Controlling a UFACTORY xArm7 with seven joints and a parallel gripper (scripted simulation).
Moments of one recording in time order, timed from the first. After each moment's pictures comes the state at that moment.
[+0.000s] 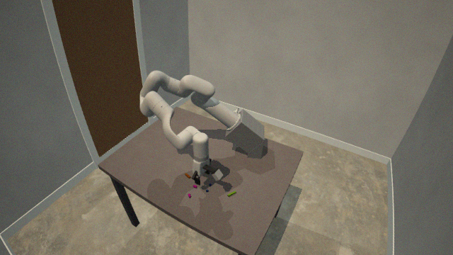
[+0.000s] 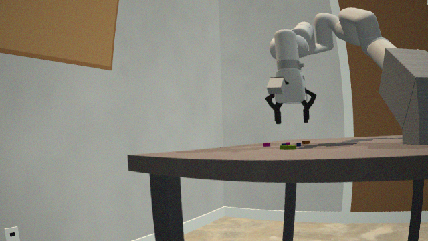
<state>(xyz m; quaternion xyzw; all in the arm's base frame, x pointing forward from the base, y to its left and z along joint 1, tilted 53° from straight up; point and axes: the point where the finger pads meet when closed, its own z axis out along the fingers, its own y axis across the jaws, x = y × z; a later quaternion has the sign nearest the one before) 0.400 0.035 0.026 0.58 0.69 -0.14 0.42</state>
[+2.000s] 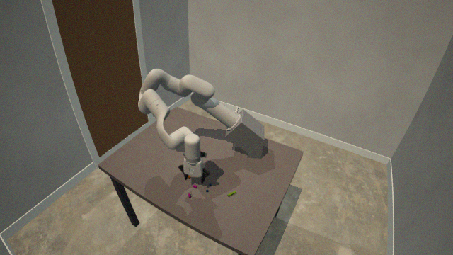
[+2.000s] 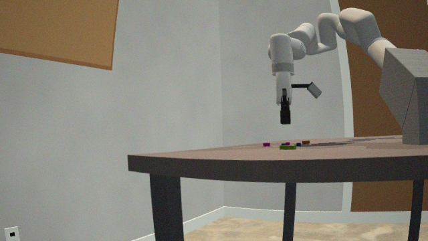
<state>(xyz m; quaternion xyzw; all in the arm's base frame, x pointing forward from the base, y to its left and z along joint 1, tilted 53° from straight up) 0.428 0.023 0.057 -0.20 0.87 -0.42 0.15</state>
